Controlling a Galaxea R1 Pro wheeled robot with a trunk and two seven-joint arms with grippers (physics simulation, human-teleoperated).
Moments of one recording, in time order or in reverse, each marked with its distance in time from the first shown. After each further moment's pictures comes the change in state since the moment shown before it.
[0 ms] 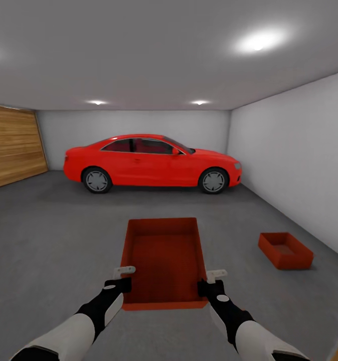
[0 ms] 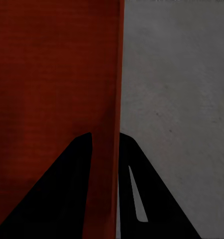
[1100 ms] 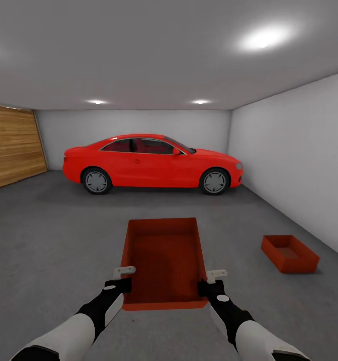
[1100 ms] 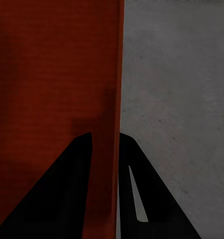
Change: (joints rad) left arm 0.000 -0.001 -0.003 0.005 0.007 -0.006 0.000; right arm 0.000 -0.001 0.002 0.000 0.001 0.000 0.001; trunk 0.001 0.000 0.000
